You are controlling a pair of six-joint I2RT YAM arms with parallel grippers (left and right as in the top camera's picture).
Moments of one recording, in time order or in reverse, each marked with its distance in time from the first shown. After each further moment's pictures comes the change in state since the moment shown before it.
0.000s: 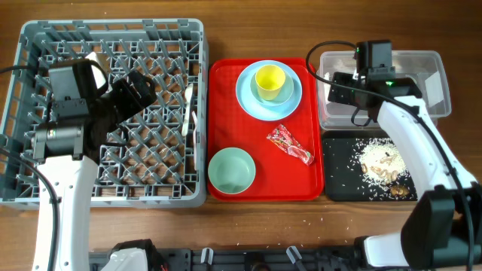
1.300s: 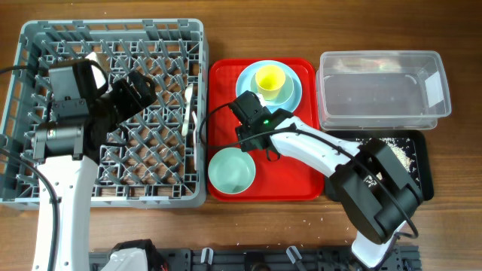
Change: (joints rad) left arm 0.000 0.000 0.000 0.000 0.000 0.000; right arm 0.627 0.314 -0.030 0.153 0.083 0.109
